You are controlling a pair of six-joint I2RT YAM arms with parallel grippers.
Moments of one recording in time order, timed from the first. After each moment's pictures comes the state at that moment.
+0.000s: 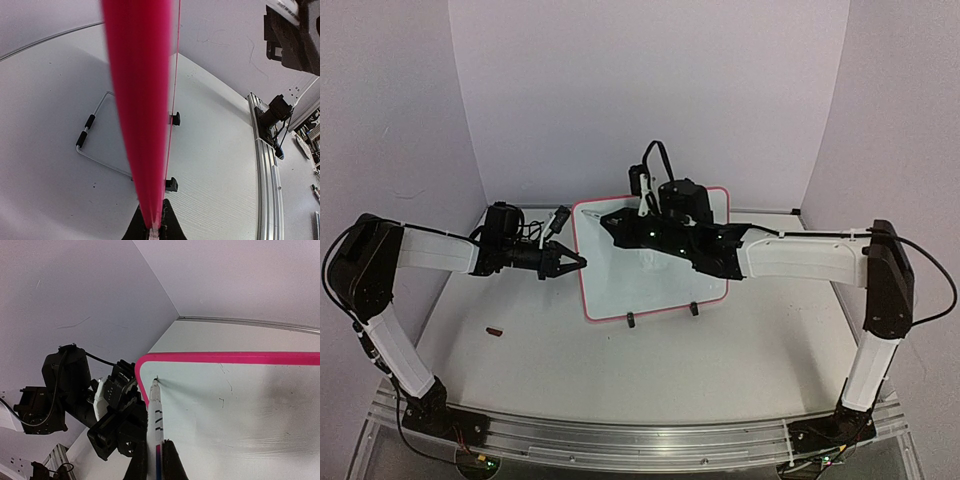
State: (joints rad) left arm -0.39 1.68 0.90 0.25 0.91 0.03; right arm 0.94 1.85 1.43 0.21 0.02 0.54
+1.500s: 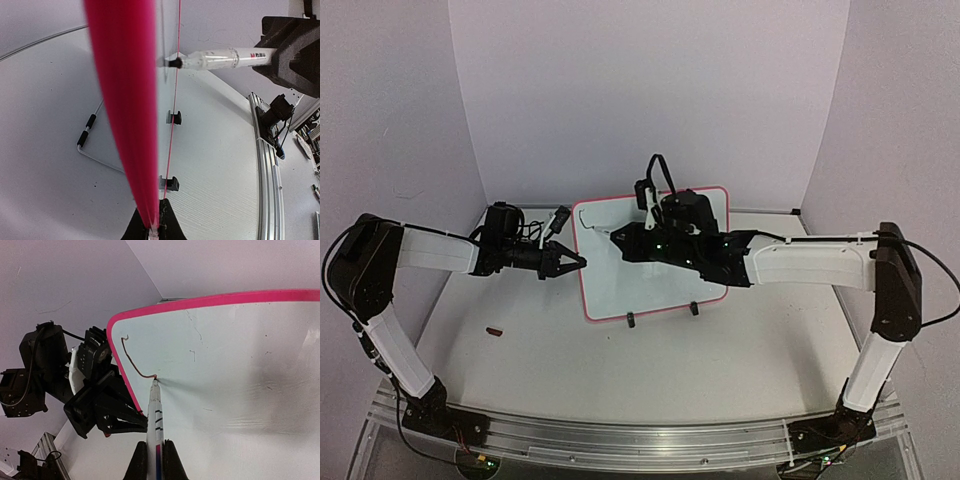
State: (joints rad) left arm -0.39 1.68 0.90 0.25 0.90 0.03; right arm 0.95 1.81 1.35 0.14 0.06 0.54
